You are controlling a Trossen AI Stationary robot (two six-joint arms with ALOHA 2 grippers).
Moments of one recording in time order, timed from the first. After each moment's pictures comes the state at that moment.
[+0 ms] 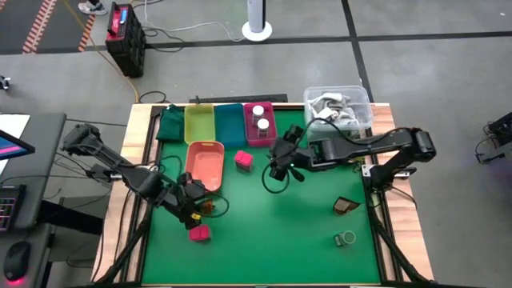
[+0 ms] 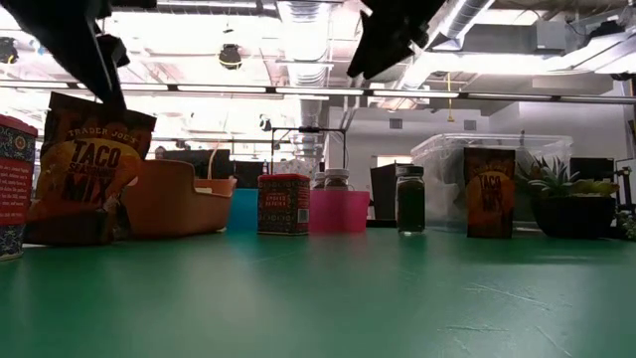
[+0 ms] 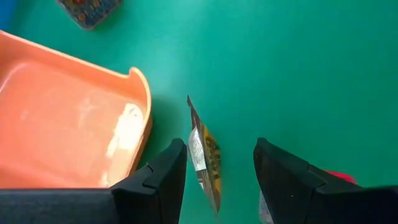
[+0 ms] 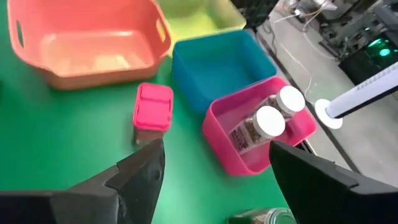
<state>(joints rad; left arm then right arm) -0.54 1.22 0.93 -0.80 -0.38 -0.77 0.09 1.55 1.34 -0.59 0.63 0.16</state>
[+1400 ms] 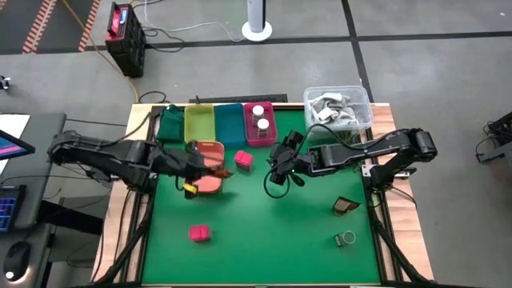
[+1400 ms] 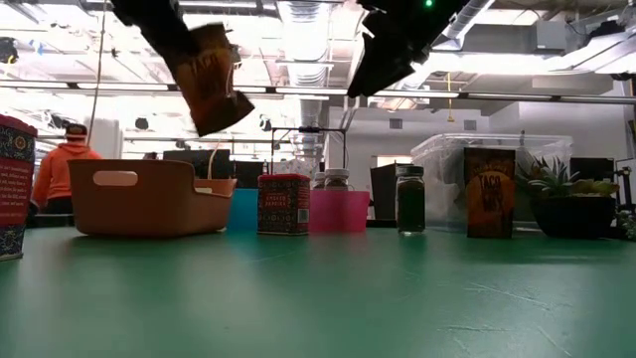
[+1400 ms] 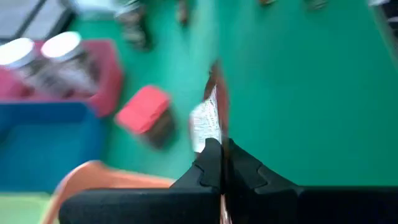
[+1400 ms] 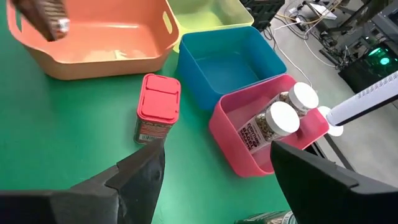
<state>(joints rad) -0.13 0.96 0.93 -0.64 -0.25 -0.13 0.10 1.54 1.21 -0.44 0.63 0.12</state>
